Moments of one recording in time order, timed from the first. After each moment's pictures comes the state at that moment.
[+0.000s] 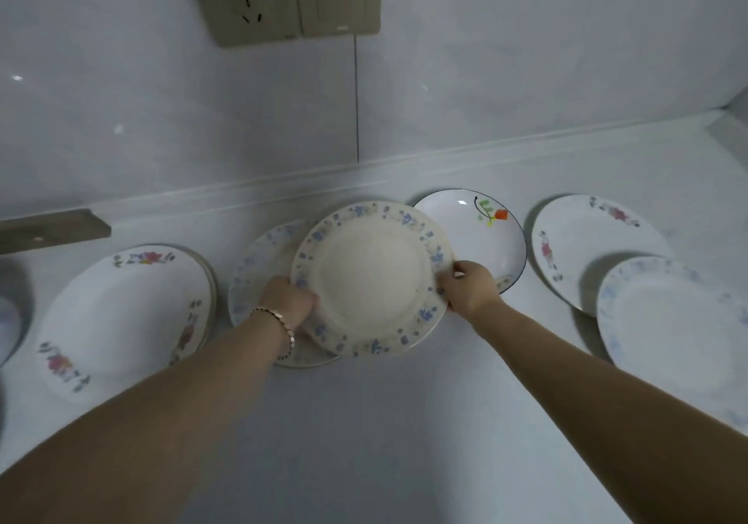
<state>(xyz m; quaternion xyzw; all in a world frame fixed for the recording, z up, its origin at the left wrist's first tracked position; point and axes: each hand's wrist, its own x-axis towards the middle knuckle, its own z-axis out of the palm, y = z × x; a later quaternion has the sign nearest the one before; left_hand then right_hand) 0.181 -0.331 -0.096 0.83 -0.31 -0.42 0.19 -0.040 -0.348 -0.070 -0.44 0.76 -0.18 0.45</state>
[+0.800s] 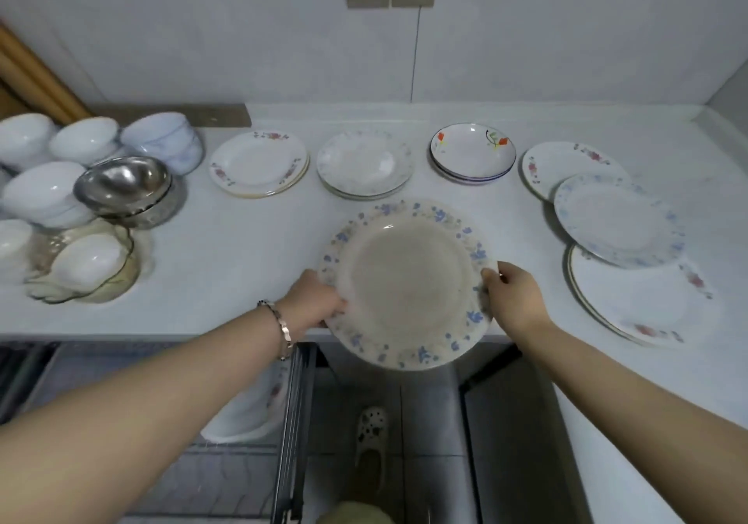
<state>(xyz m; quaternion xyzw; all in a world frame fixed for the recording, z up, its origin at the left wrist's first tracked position) 0.109 0.040 0.003 0.75 -0.28 -0.52 0.29 -0.123 -0.013 0.004 -0.58 0.67 -0.24 0.40</state>
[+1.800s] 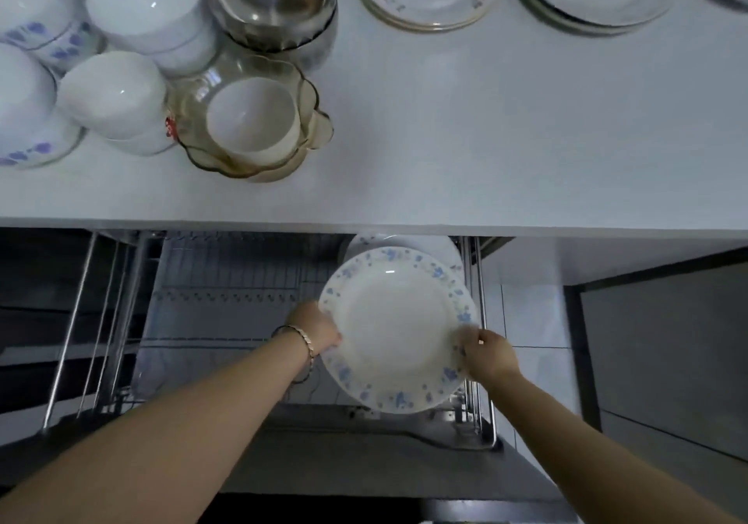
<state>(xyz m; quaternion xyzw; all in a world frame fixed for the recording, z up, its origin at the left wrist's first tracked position) 0.421 0.230 -0.195 0.82 -0.27 -0.51 0.01 0.198 0.203 -0.205 -0.42 0.76 0.03 0.50</state>
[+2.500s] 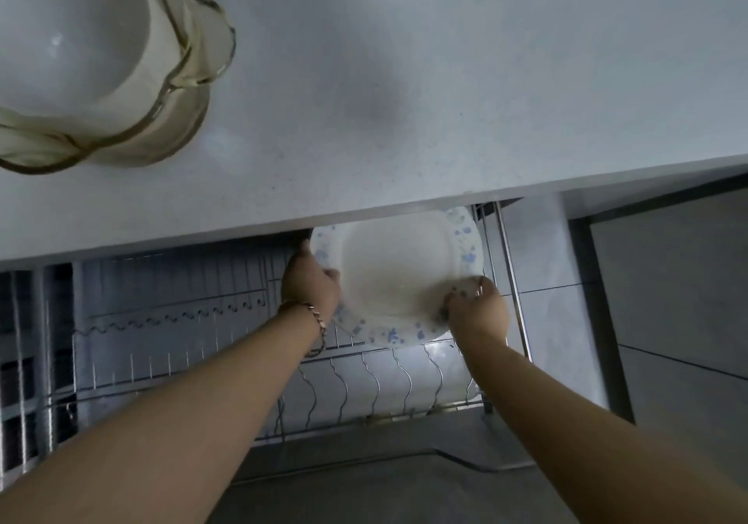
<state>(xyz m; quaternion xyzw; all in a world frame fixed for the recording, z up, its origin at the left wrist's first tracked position) 0.423 0.158 -0.318 0.86 -0.36 -0.37 0.05 0.245 0.170 -0.307 -0.28 0.85 -0.07 0.44</state>
